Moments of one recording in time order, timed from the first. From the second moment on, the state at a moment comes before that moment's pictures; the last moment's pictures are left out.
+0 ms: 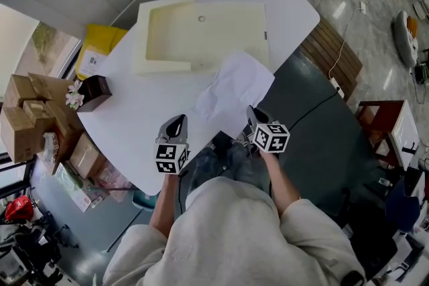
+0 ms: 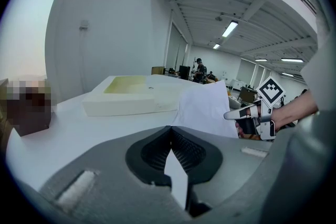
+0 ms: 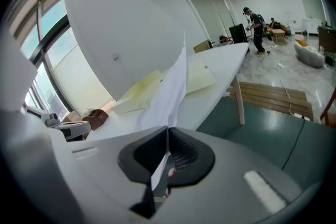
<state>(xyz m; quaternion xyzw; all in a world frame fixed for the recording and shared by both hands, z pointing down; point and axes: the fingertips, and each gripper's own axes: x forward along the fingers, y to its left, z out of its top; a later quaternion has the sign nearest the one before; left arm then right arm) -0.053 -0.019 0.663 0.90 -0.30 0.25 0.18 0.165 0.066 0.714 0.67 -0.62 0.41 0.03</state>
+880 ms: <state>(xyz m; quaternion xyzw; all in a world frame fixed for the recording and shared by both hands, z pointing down) -0.042 -0.048 0.554 0.90 -0.38 0.16 0.11 0.227 0.022 0.565 0.68 -0.70 0.21 0.06</state>
